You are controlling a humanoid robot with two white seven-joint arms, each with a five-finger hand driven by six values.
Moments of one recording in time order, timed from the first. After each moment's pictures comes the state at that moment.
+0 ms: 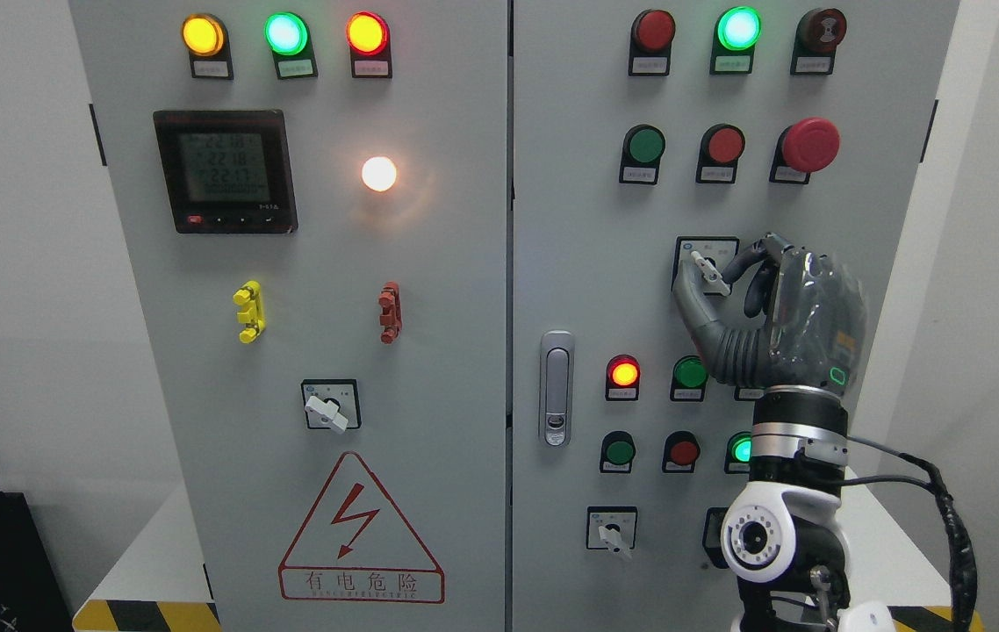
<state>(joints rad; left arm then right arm) 0.00 -0.09 0.00 0.00 0.00 -0.11 0.06 -0.73 0.14 0.04 -1.70 1.02 0.29 -0.15</state>
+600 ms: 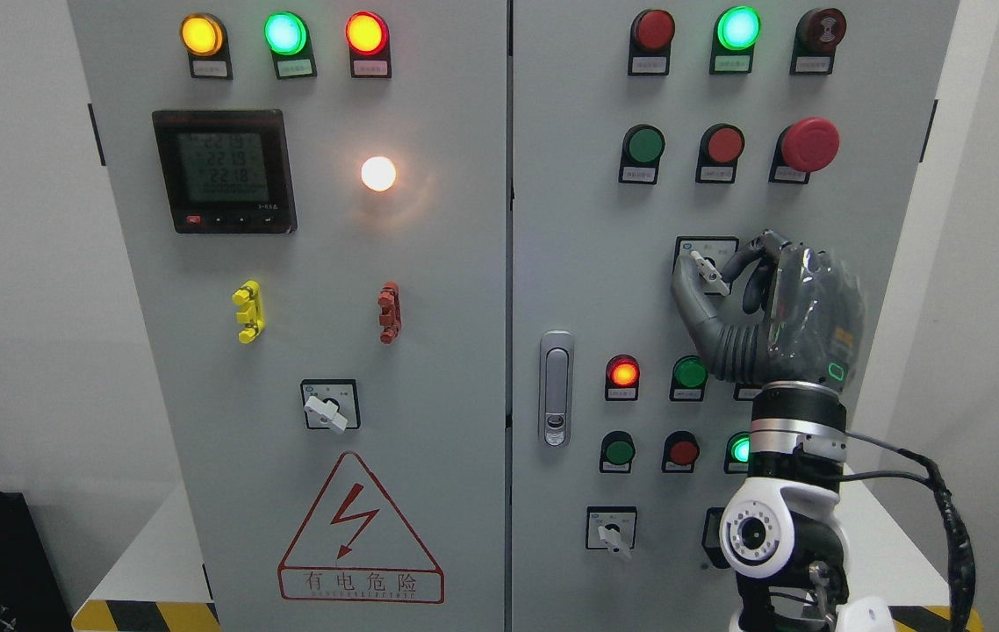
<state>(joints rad) 0.00 -0.09 0.00 0.00 0.00 -0.11 0.06 -0.73 0.14 0.04 -1.70 1.02 0.29 -0.15</state>
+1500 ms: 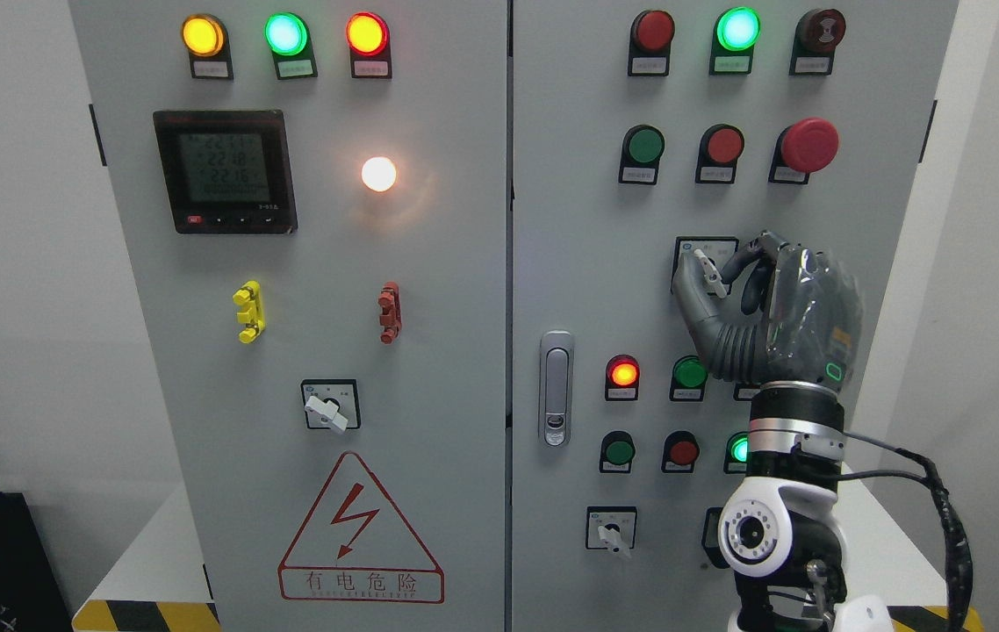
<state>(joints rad) 0.00 -0.09 0.00 0.00 0.00 -0.11 0.06 -0.73 0.14 0.04 -1.69 1.02 0.29 -0.15</state>
